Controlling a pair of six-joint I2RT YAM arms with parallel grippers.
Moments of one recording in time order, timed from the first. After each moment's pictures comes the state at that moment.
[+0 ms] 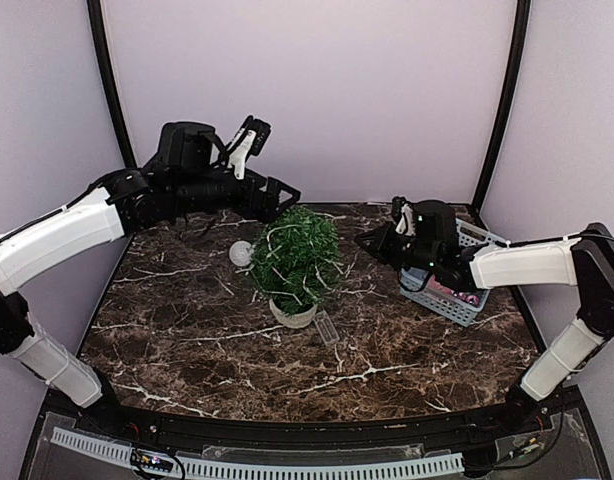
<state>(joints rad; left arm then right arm) -0.78 1.48 1.47 -0.34 0.05 -0.11 0.63 1.56 0.85 0.38 -0.19 0.92</state>
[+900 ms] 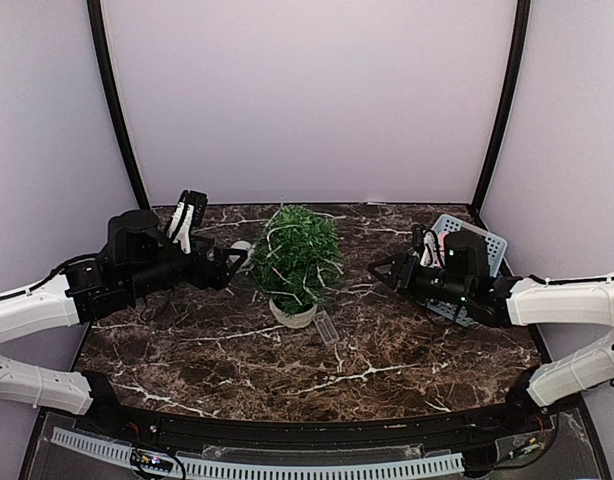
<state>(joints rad) -0.79 1.00 0.74 -0.06 -0.12 -0.25 0.67 1.25 0.56 0.33 -0.22 0.87</state>
